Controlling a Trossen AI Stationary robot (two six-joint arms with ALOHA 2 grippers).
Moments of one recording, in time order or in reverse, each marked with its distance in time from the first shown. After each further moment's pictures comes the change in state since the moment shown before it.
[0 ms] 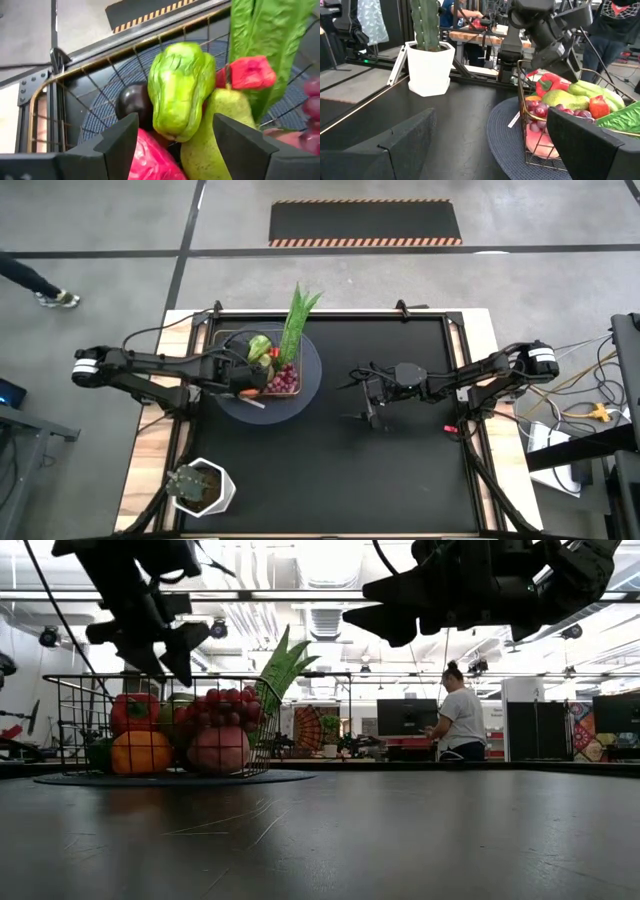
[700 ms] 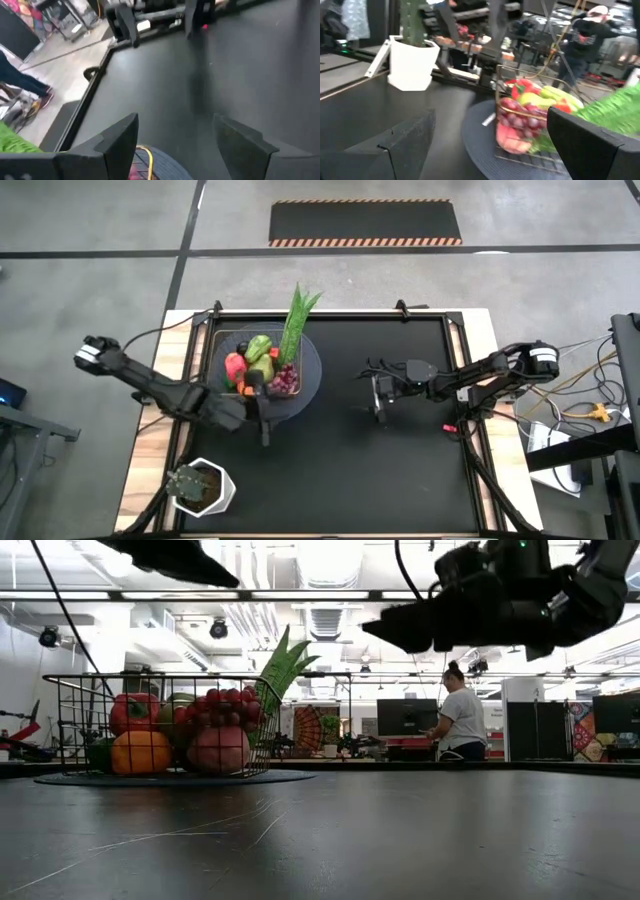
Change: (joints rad) left arm -0.427 -0.044 -0.033 0.732 0.188 1.075; right arm -0.068 -0.006 -0.131 0.193 -0.021 -0.121
